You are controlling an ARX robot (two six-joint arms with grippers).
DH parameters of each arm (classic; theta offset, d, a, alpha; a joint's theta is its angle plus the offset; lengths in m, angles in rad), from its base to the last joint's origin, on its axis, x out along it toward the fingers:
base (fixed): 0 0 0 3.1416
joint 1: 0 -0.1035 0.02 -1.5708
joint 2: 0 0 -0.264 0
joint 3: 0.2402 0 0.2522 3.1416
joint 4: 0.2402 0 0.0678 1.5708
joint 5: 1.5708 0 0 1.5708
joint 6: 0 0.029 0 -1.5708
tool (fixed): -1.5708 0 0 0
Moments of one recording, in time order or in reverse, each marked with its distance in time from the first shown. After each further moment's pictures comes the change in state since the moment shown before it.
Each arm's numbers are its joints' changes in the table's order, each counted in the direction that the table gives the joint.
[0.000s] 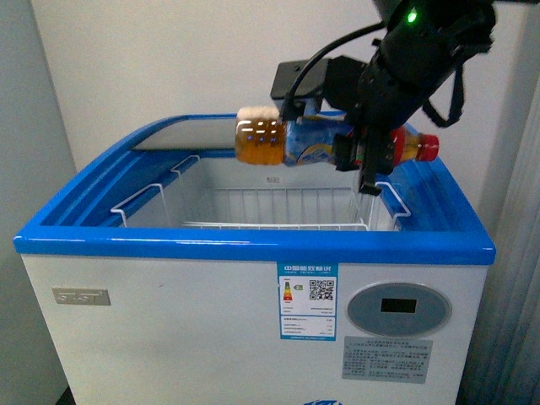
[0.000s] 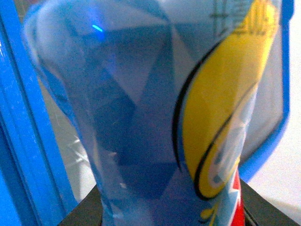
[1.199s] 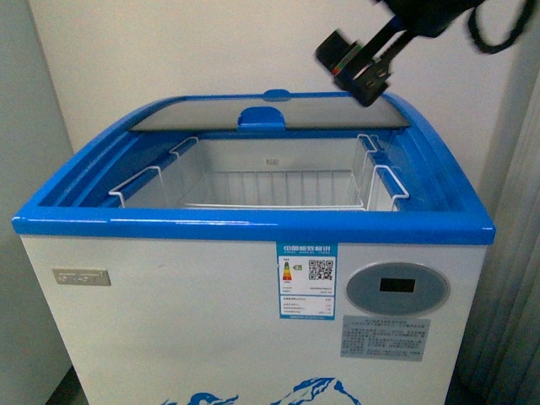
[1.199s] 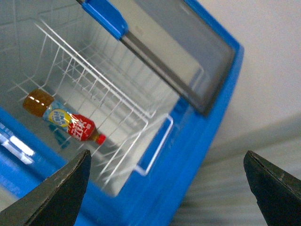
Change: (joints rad) left arm 0.000 0.542 -0.071 0.449 0.000 -0.002; right arm 0.029 0.471 -0.400 -0.134 -0.082 0.702
